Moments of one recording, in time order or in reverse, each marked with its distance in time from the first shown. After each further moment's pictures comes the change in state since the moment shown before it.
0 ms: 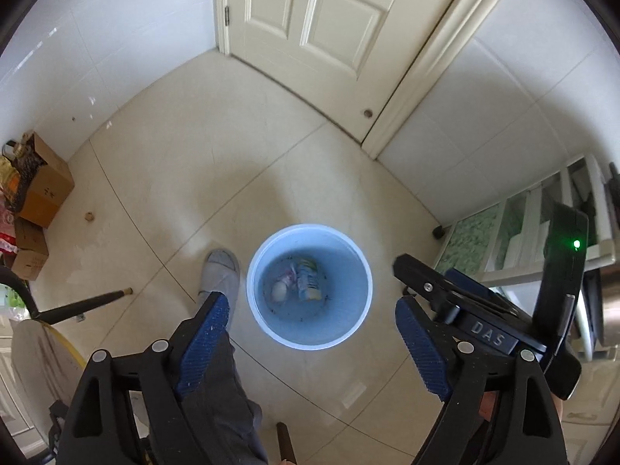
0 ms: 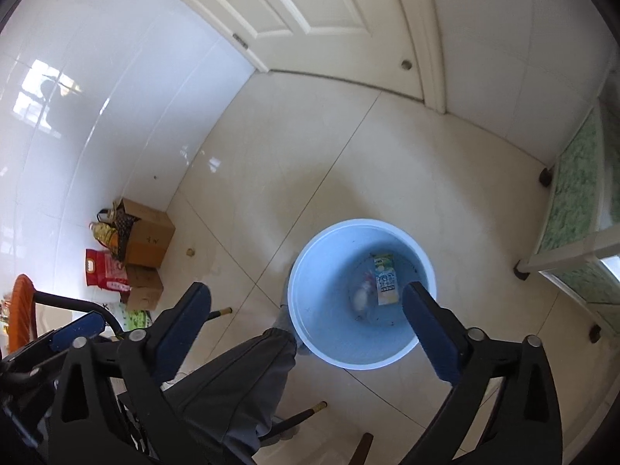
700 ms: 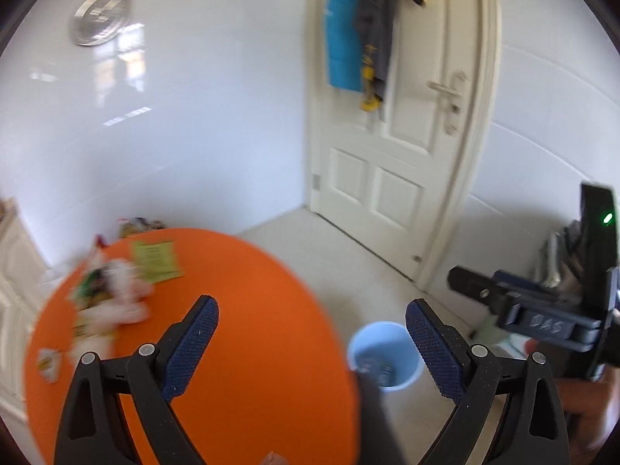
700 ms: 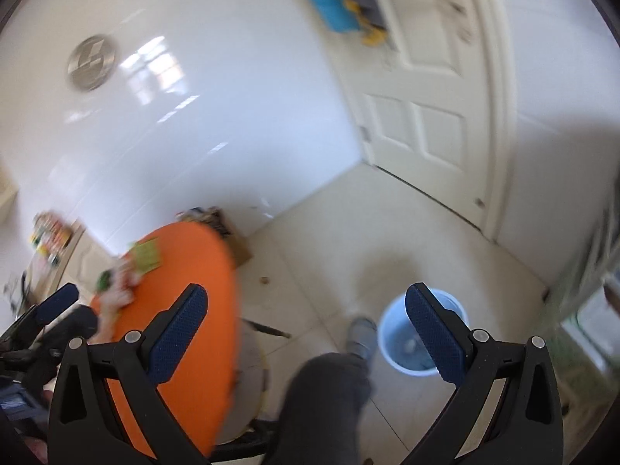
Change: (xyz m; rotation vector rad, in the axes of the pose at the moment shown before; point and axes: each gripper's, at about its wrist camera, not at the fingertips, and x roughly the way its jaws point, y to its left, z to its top) left arm -0.357 0.053 -0.265 -0.059 -0.641 0.229; right arm -0.255 0.237 -0.145 -0.445 -0.303 0.183
